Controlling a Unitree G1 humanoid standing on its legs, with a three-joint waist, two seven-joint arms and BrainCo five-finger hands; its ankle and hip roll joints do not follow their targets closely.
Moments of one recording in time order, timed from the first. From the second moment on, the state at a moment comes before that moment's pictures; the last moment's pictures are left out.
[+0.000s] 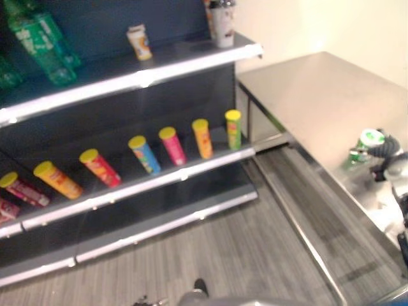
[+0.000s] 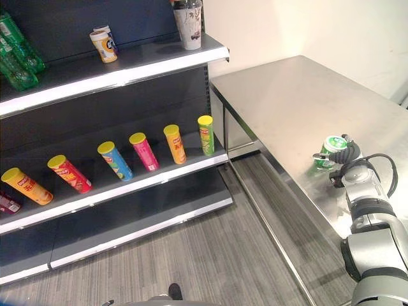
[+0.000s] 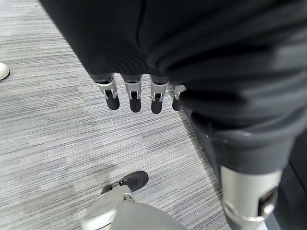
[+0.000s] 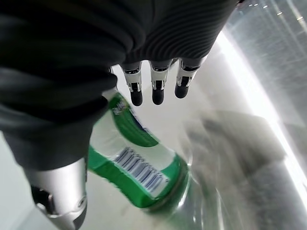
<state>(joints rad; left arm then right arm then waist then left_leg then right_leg) 0.19 0.27 -0.12 1.11 -0.14 -0.04 0.02 -0.75 -0.84 0.27 1.15 0.04 0.01 -0.08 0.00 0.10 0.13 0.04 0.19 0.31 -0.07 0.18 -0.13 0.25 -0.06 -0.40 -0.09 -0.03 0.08</state>
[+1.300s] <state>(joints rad) 0.11 0.26 -0.05 1.11 -0.14 -0.04 0.05 -0.58 -0.90 0.12 -0.03 0.10 -0.11 -0.12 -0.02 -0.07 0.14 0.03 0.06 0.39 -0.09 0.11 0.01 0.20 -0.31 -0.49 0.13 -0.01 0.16</state>
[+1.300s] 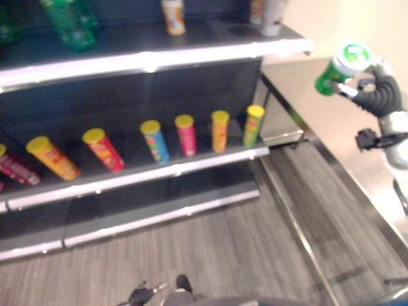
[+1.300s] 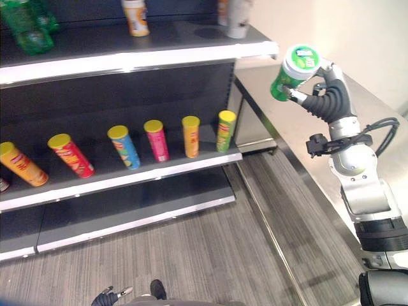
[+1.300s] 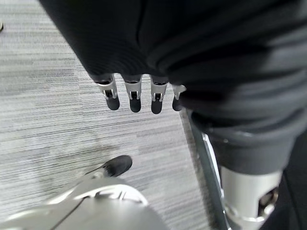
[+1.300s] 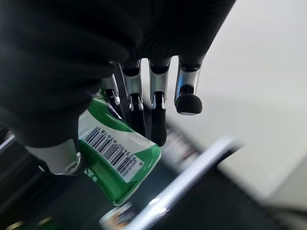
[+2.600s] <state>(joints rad) 0.08 0.28 -0.14 1.12 -0.14 -0.05 0.02 -1.02 -0.83 0.43 0.70 0.33 -0.05 -0.02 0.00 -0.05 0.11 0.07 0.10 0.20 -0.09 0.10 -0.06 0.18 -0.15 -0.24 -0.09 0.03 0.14</state>
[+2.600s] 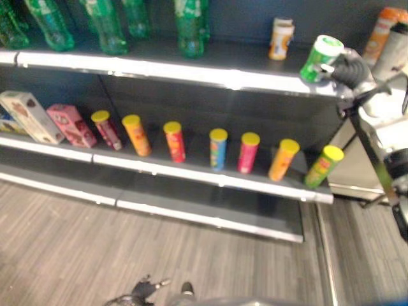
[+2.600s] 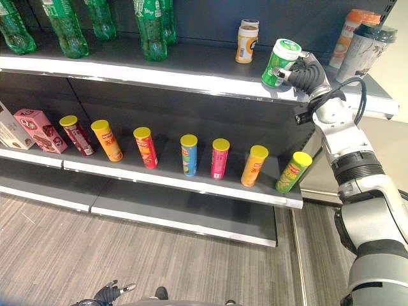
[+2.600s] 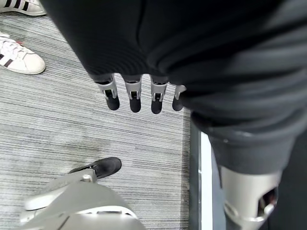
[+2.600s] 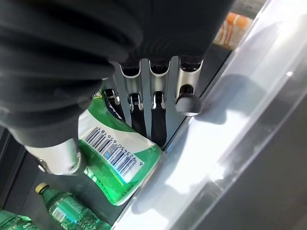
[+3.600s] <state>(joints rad) 0.08 0.29 -0.18 1.15 -0.14 -0.05 0.01 -1.15 -0.78 0.51 0.98 0.19 -0.01 -0.02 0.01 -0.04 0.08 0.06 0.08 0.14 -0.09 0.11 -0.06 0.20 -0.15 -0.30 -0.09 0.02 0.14</state>
